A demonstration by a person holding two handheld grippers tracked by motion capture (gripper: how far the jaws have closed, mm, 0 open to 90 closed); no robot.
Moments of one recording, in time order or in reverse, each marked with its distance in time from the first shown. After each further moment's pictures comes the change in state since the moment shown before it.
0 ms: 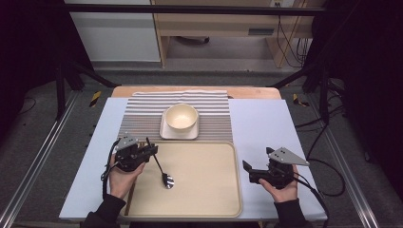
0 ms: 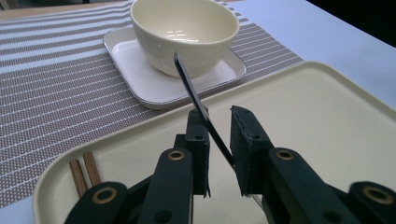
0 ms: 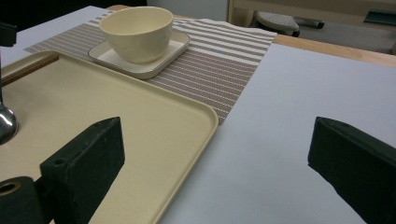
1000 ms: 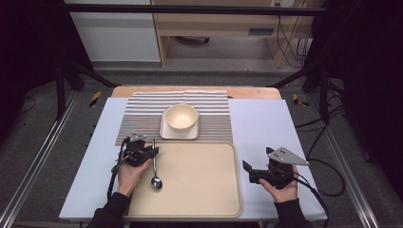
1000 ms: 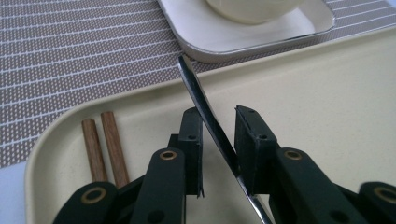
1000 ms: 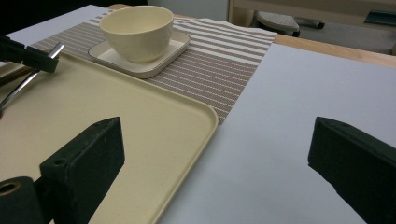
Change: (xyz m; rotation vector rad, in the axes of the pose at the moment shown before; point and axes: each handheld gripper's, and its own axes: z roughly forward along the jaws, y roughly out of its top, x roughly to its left) left arm 0.019 -0.014 0.045 0.183 0.150 -0.092; right arm 0.000 0.000 0.000 0.002 0.001 -0.004
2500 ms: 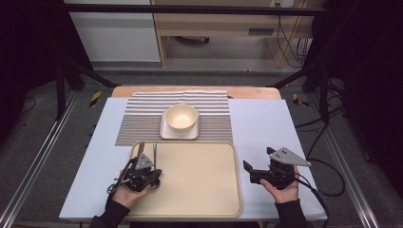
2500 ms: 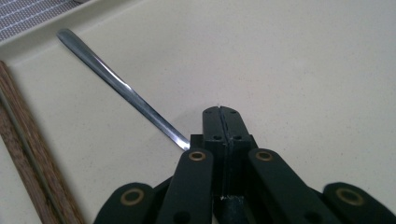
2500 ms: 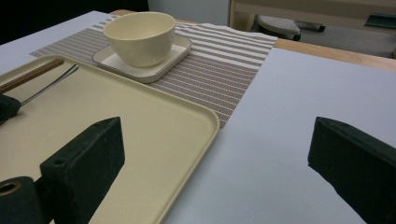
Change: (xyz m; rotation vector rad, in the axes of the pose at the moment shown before) left arm -0.042 -0.044 -0.037 0.099 -0.117 0.305; right arm 0.000 0.001 -0.004 -0.015 0.006 0.005
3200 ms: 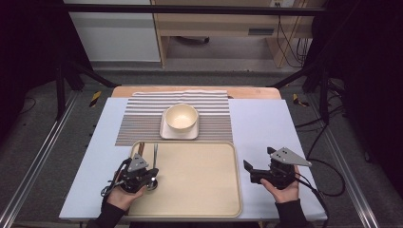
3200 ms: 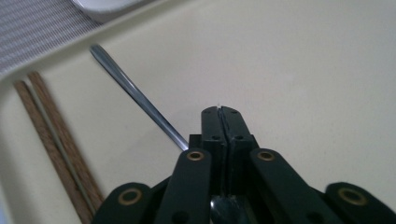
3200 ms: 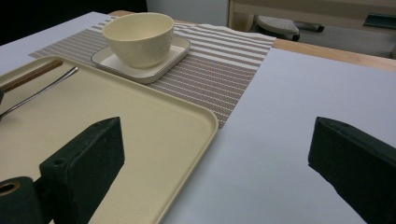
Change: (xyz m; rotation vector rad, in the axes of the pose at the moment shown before) left arm 0.003 0.000 -0.022 -0.095 0.009 -0.011; right arm -0.001 0.000 0.000 -0.002 -0.001 0.003
